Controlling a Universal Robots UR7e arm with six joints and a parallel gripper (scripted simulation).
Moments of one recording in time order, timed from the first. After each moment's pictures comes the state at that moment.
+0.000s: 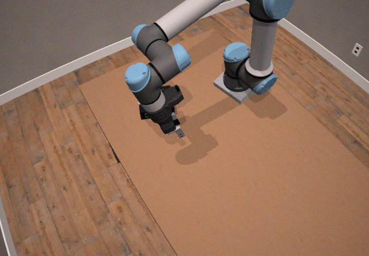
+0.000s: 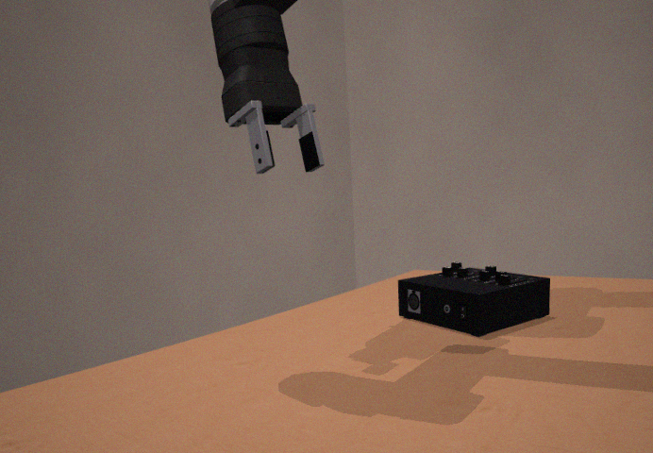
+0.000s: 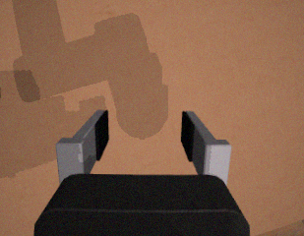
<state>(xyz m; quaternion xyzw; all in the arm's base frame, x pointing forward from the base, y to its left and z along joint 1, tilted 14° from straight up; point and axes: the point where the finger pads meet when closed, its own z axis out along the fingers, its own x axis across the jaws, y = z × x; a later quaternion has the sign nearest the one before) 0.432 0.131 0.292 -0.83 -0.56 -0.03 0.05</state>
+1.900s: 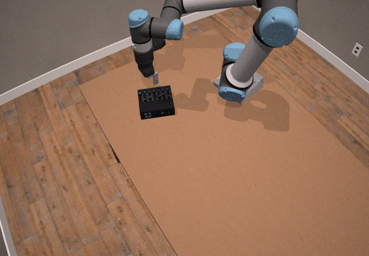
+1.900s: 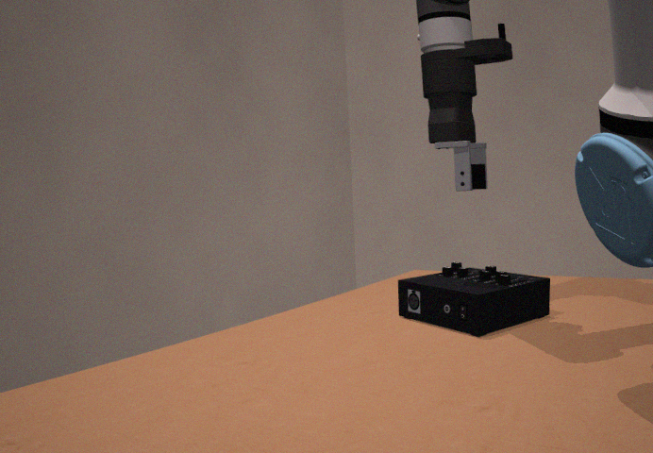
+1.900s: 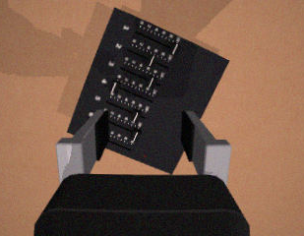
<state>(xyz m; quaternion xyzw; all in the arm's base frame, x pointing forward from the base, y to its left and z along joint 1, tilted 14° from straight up) 0.339 -0.169 0.233 -0.75 -0.65 -0.10 -0.08</state>
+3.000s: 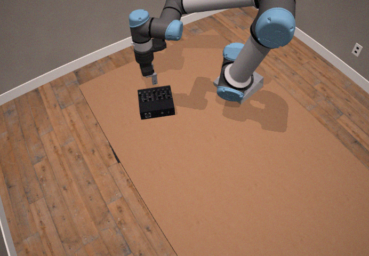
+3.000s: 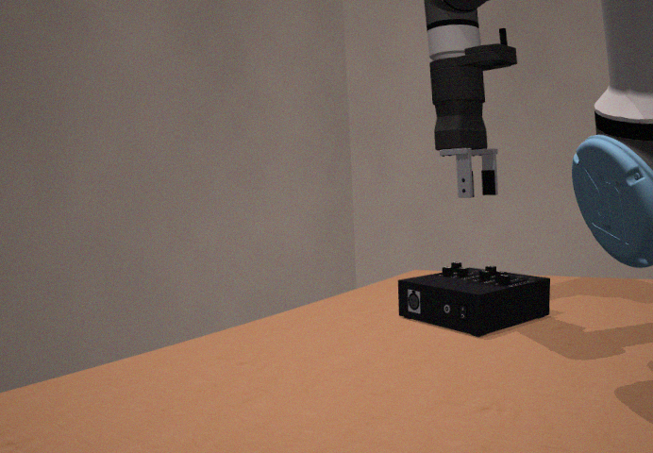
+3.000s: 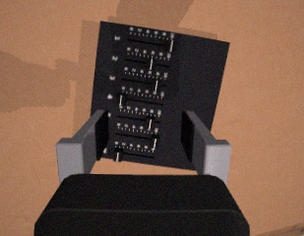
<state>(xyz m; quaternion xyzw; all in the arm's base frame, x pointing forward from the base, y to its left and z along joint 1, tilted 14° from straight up) 0.335 -0.176 0.222 -0.83 -0.55 -0.10 -0.07</state>
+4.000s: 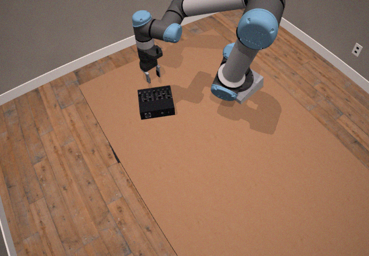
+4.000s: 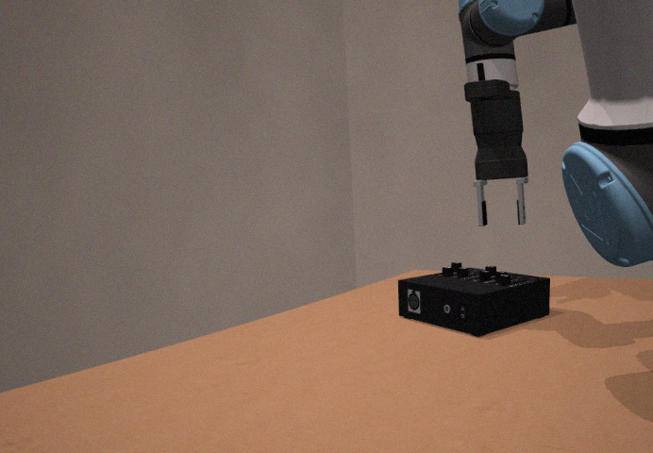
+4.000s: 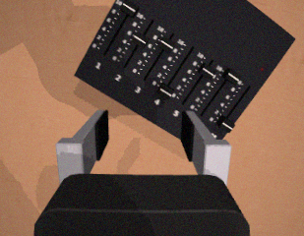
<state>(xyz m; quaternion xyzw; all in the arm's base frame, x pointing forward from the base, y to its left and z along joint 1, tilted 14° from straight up) 0.321 -0.216 0.174 -0.99 0.00 -0.11 -0.01</state>
